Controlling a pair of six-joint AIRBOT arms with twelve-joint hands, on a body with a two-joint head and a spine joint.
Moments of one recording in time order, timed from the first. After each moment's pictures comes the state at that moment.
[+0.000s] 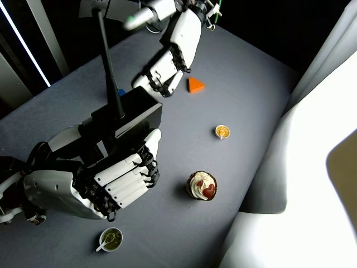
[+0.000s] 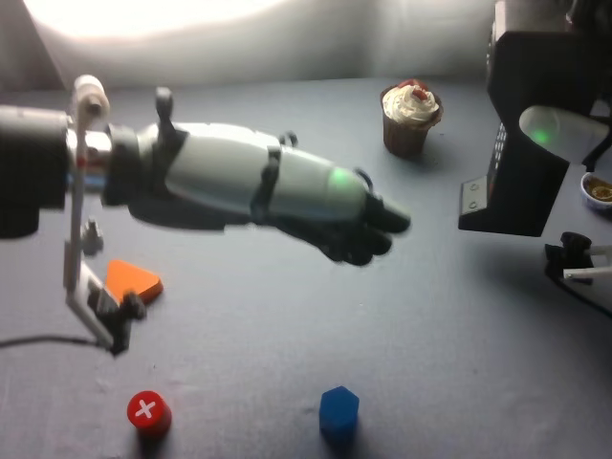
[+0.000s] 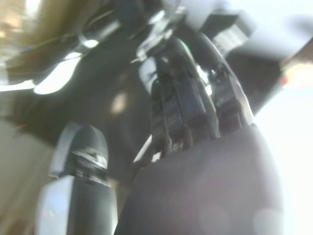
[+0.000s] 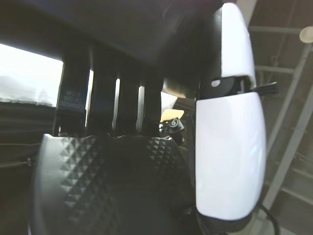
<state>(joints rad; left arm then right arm) 0.34 -0.72 1.26 1.42 -0.76 -1.43 -0.72 -1.35 1.54 0.35 1.50 0.31</state>
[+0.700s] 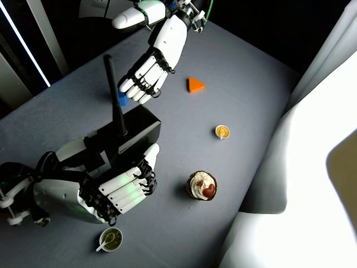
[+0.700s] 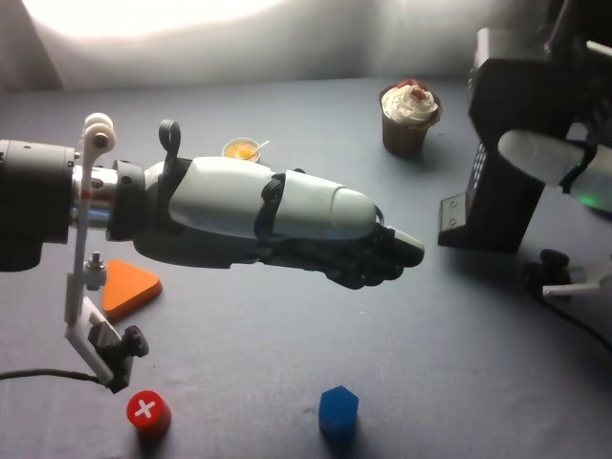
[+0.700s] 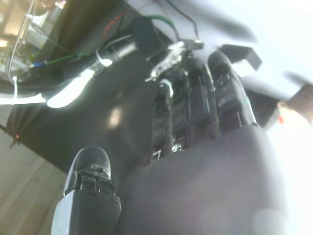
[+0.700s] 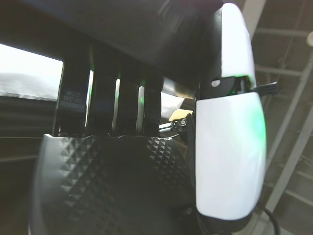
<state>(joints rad) 0.39 -0.71 1.24 1.38 -0.76 -1.43 -0.73 -1.42 1.60 0.33 1.51 0.32</state>
